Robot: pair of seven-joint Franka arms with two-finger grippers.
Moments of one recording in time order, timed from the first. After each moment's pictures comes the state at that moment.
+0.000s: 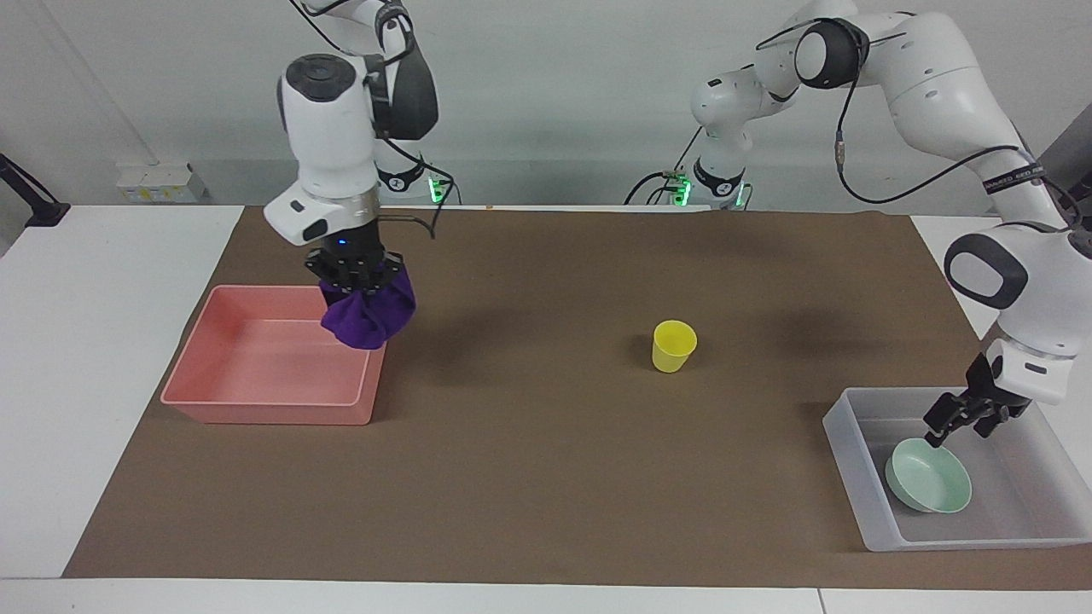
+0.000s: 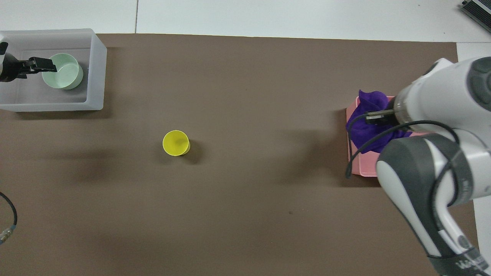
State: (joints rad) left arm 0.25 0.48 -0.10 -1.51 -0.06 2.28 0.08; right arm 0.16 0.01 -0.05 -1.81 -0.16 1.91 0.10
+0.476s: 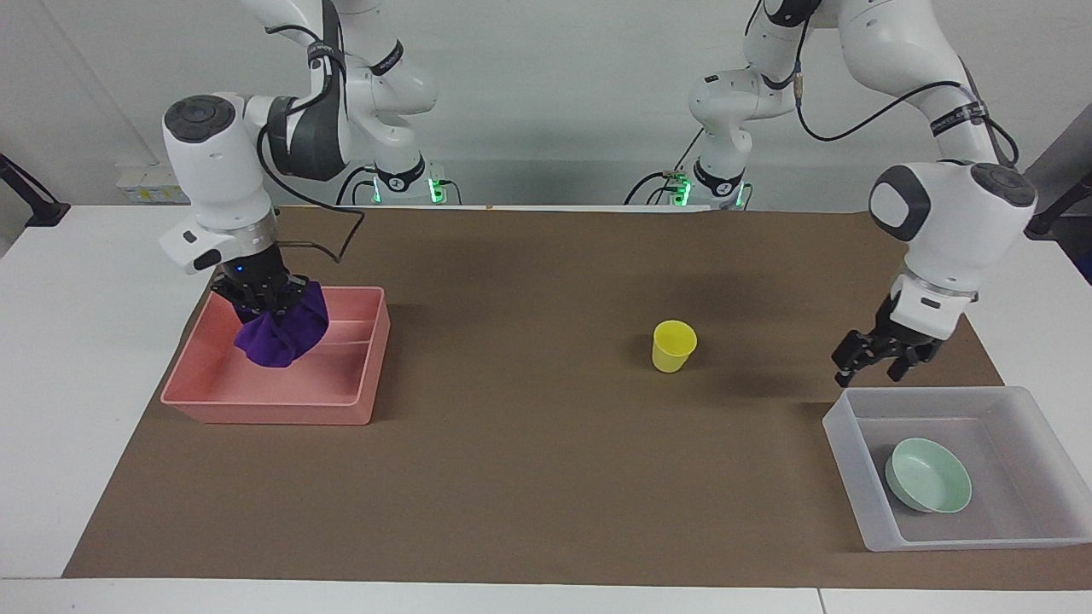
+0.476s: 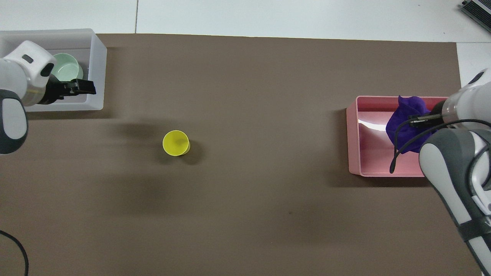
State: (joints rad) left arm 0.07 0.19 -0.11 -1.85 -0.06 2.25 -0.08; right arm -0.03 0.06 -0.05 -1.97 -0.16 2.14 -0.06
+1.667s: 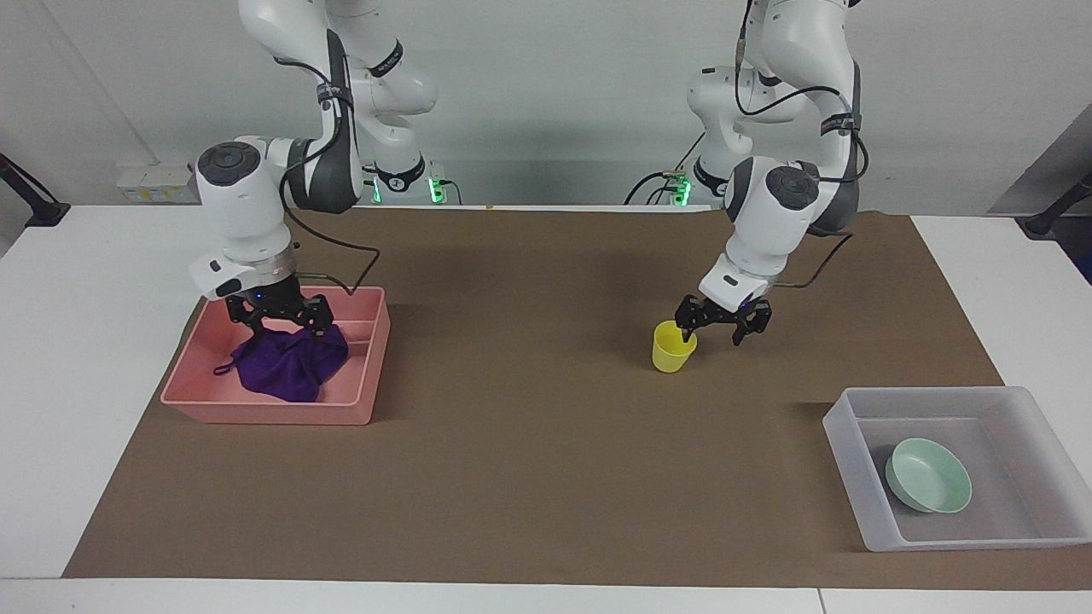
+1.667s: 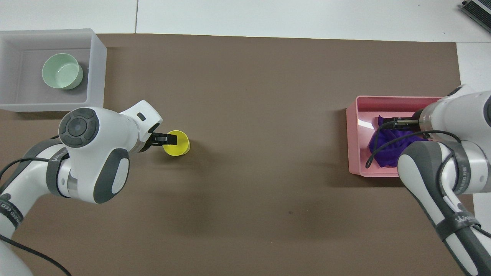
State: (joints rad) left arm -0.23 0.10 -0.11 -2.16 -0.06 2.36 -0.19; right arm -0.02 0.06 -0.03 -2.06 -0.16 2.26 0.14
